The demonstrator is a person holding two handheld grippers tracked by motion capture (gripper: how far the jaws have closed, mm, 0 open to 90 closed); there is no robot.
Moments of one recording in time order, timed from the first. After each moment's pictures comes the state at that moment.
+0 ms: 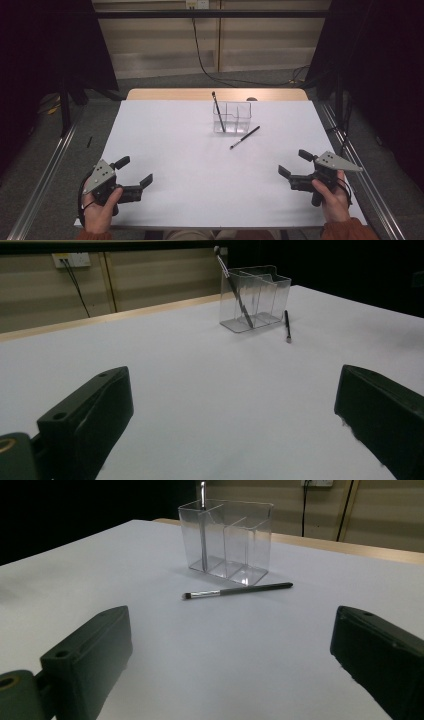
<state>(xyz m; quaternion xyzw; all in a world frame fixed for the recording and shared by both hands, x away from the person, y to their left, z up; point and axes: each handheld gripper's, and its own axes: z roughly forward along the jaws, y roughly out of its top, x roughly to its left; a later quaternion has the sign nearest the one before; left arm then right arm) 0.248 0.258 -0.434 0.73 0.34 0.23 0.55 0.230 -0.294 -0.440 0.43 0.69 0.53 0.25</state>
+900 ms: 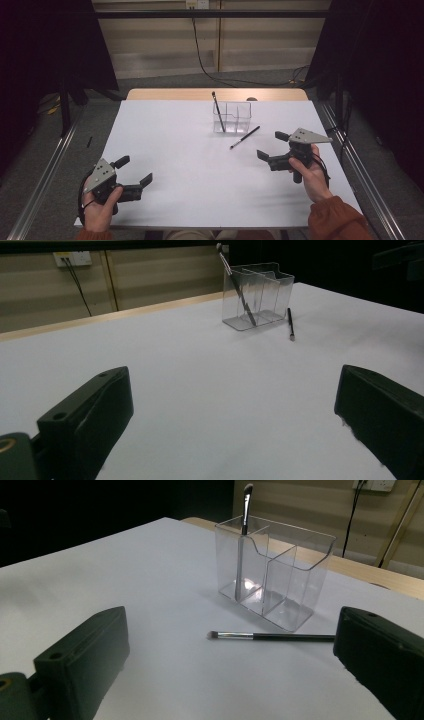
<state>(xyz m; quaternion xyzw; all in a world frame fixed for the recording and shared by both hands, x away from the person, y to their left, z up) 0.250 0.260 -0.435 0.73 0.34 0.23 0.55 0.295 -0.251 -0.422 0.37 0.74 0.53 0.21</state>
